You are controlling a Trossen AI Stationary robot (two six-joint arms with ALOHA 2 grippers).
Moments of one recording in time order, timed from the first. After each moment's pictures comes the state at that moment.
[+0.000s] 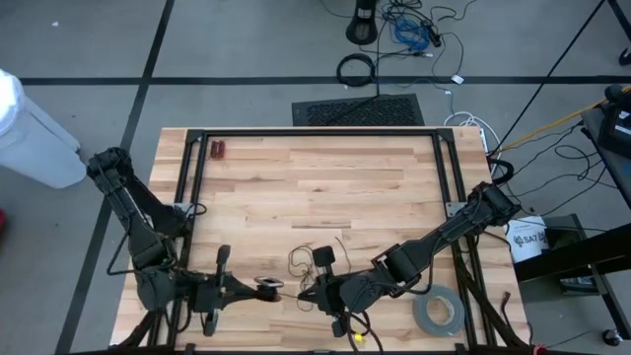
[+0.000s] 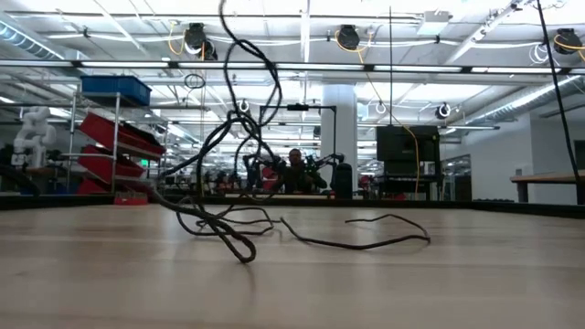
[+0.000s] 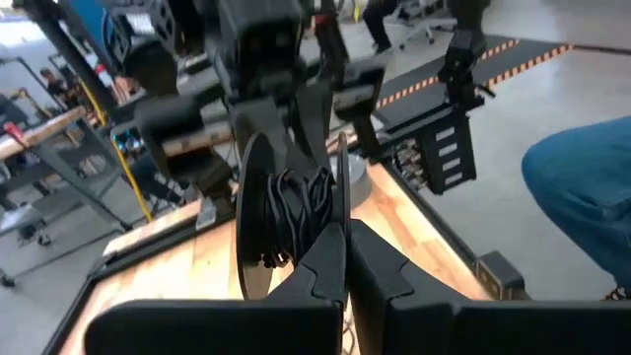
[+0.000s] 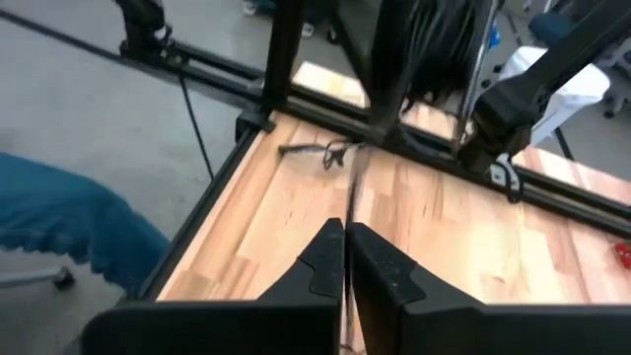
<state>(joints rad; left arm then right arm) -0.97 1.23 0.97 0.03 -0.80 0.20 0.56 1.84 1.68 -0.33 0.36 -0.03</state>
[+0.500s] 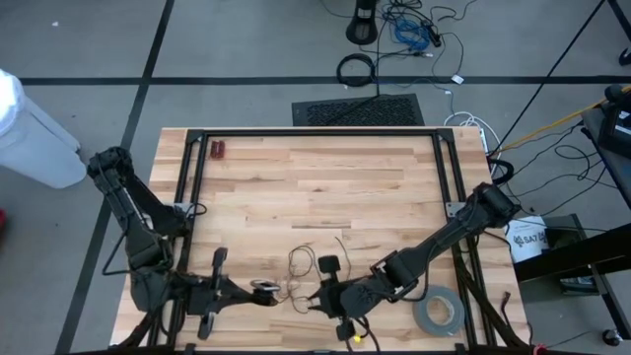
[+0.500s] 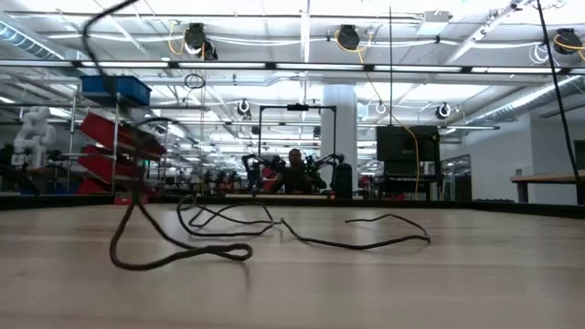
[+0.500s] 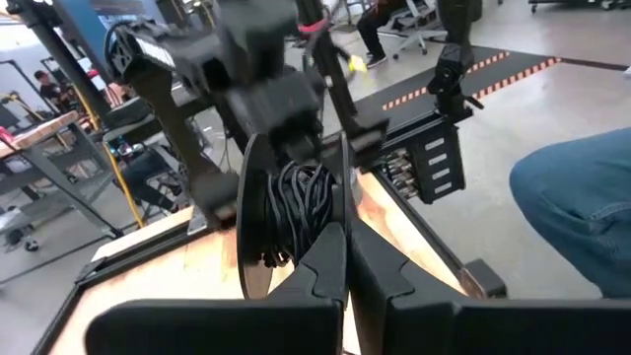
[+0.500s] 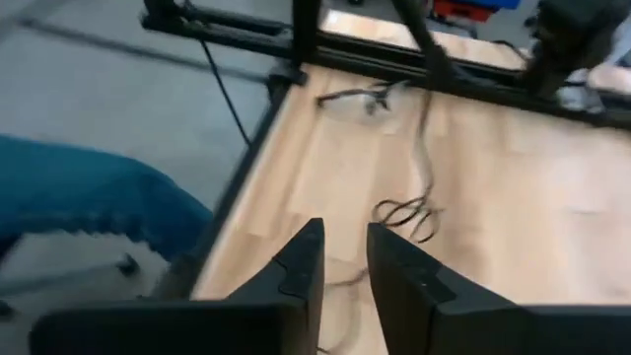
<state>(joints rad) -1.00 1.23 0.97 0.05 -0.81 0.19 0.58 1.84 1.50 -0.22 0.31 0.15</state>
